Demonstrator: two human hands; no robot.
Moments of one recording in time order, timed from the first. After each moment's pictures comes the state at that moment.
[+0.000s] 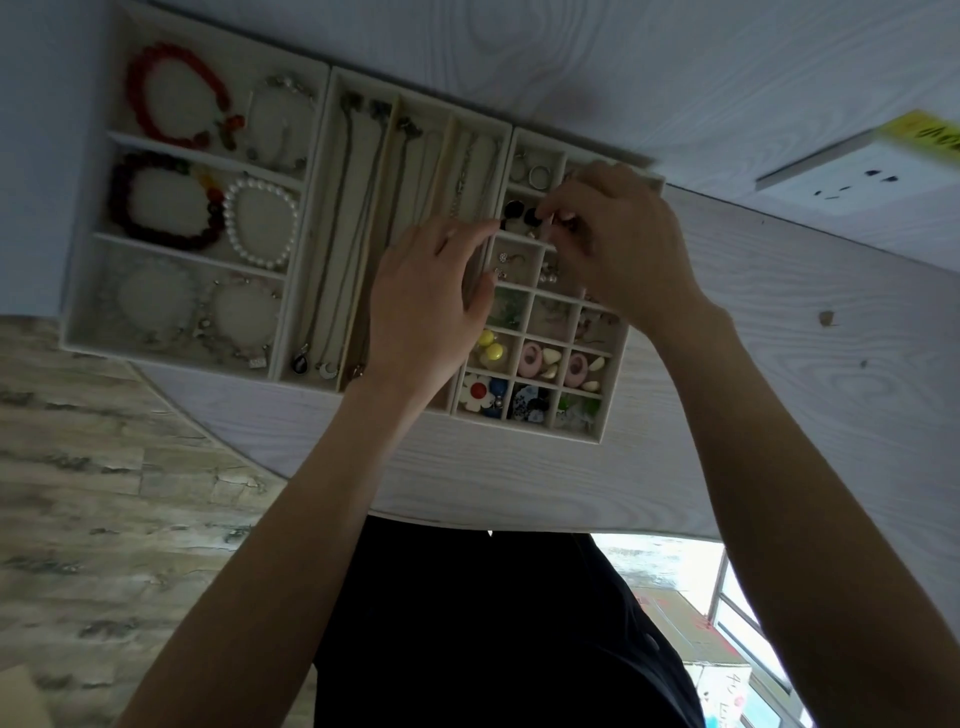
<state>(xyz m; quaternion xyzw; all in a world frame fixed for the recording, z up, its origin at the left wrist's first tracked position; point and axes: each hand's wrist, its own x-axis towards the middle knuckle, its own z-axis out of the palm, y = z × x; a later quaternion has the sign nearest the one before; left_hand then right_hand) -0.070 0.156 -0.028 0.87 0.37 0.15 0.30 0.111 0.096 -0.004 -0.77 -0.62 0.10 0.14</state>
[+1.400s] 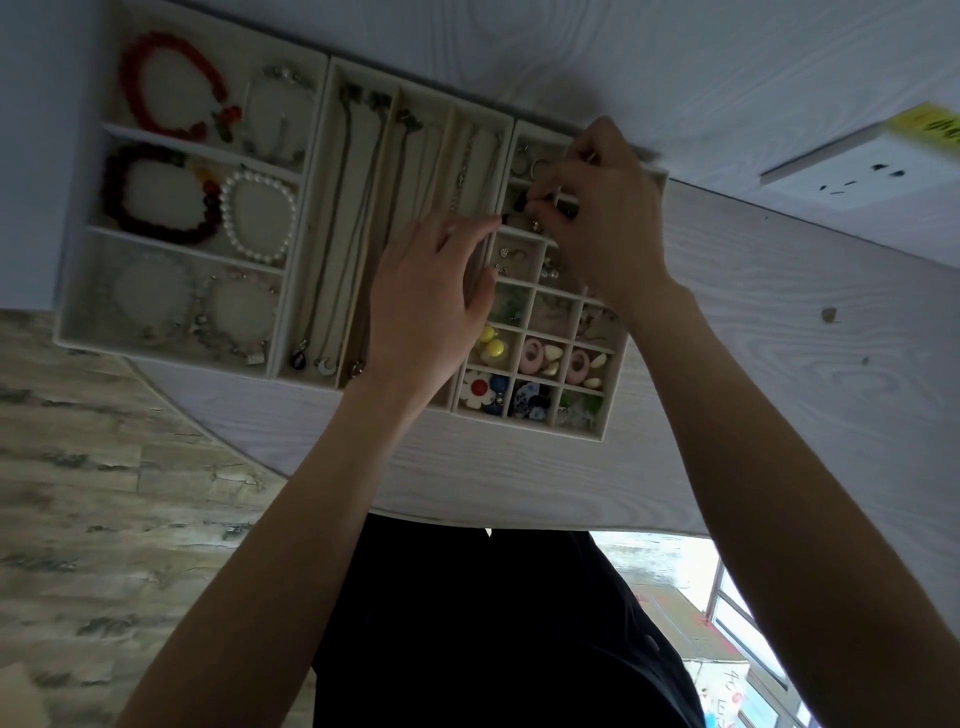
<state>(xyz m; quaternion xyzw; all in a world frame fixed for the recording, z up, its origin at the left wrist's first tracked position) -0.071 0.155 -0.028 0.87 0.37 0.16 0.30 0.100 0.115 -0.015 -0.82 -0.53 0.09 0.18</state>
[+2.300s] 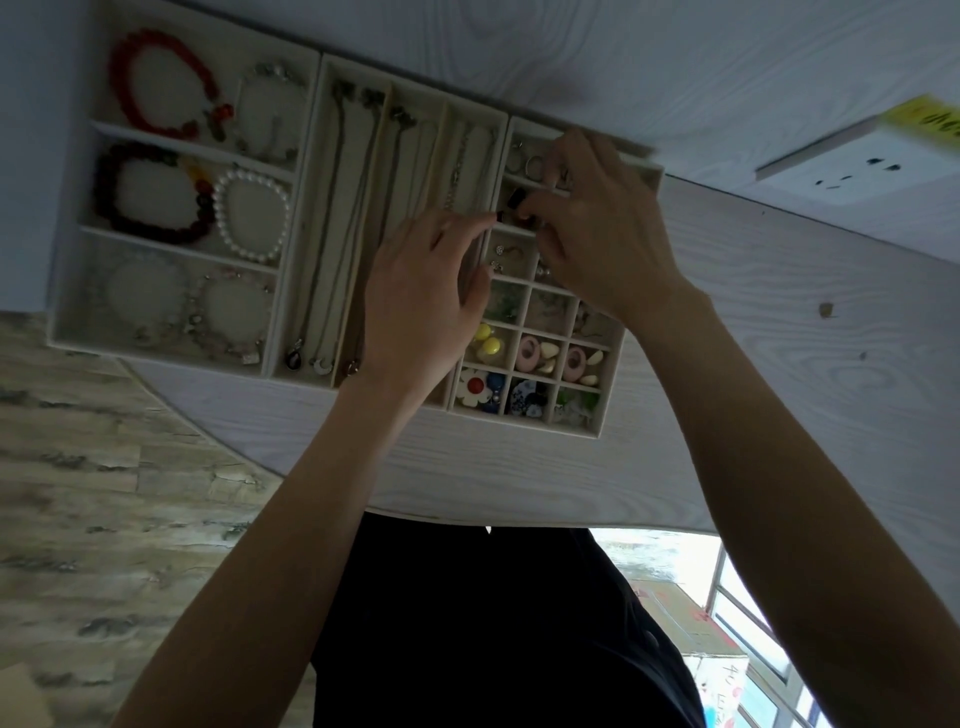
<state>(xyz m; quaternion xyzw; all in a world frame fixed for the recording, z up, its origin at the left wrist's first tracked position) -0.071 0.155 -0.029 0.87 0.37 0.16 0.30 0.101 0.106 -0.002 -0.74 -0.67 0.03 0.03</state>
